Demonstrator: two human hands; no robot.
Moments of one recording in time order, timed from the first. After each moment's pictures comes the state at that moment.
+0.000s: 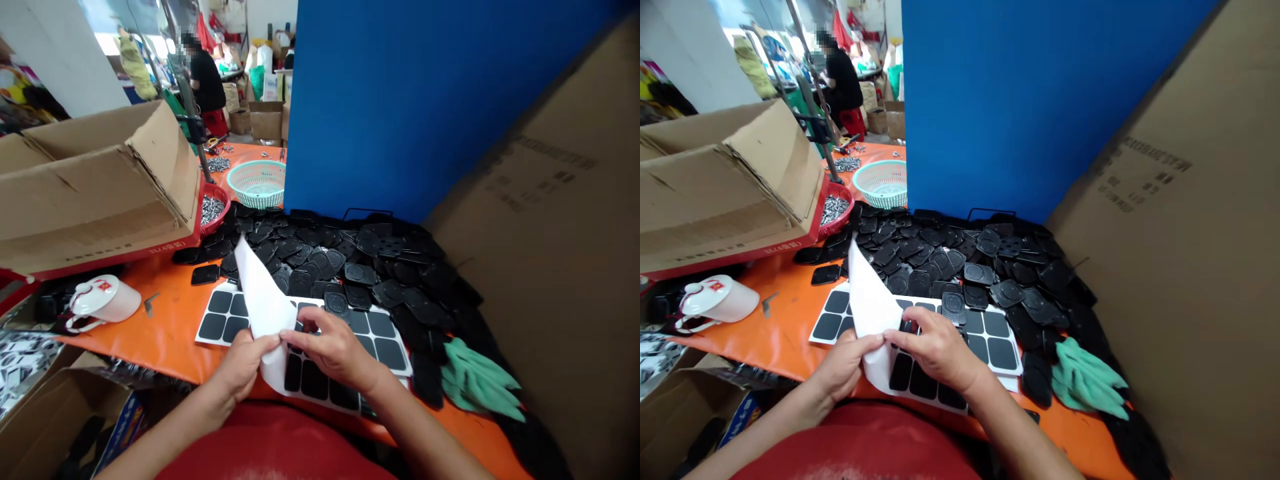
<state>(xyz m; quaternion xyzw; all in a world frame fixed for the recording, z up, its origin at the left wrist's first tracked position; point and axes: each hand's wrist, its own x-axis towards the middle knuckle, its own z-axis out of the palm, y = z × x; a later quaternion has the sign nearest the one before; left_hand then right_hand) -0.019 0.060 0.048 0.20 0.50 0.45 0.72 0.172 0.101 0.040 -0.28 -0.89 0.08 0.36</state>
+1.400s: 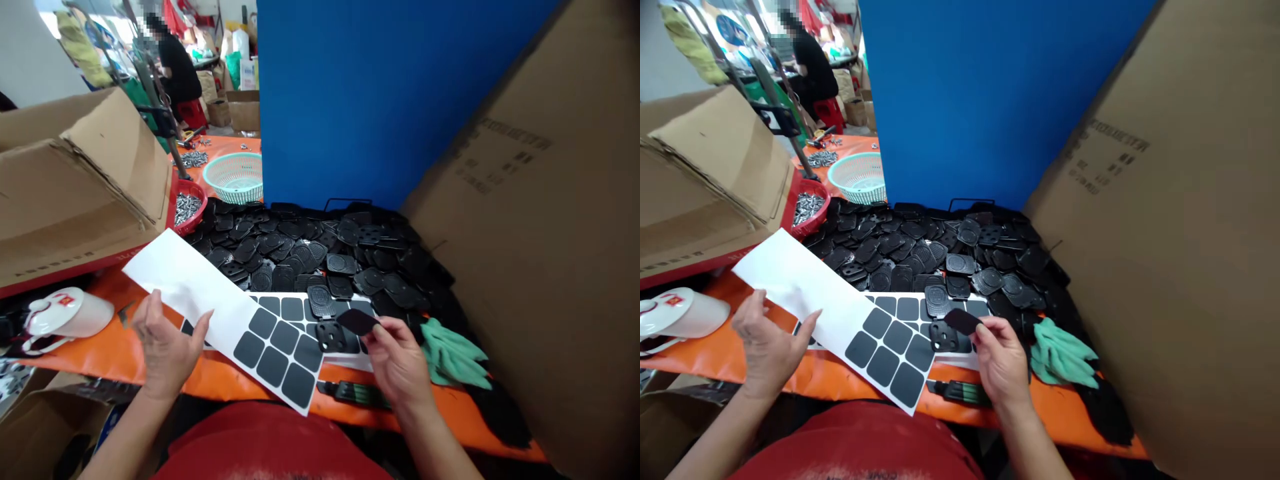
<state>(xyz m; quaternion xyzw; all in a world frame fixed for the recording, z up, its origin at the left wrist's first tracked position) -0.104 0.082 0.037 0.62 0.67 0.40 -0.07 0.256 0.059 -0.003 -0.51 -0.27 0.46 0.68</state>
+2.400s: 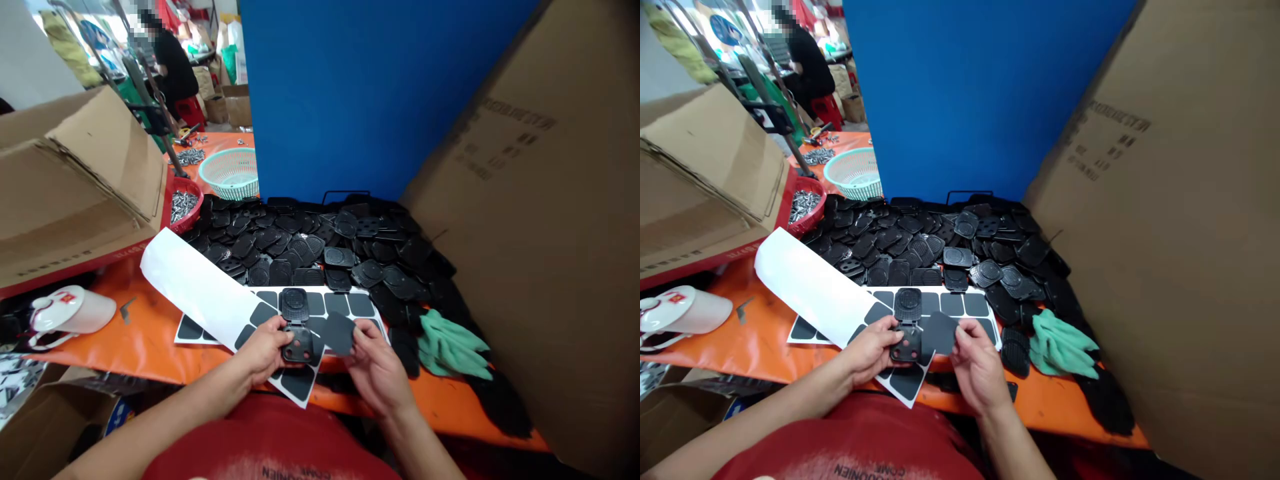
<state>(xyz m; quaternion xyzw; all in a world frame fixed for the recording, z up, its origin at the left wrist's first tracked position) 0.041 0.078 0.026 0.26 0.52 0.23 0.78 0.227 0.038 0.012 -0.45 -0.13 0.65 0.60</state>
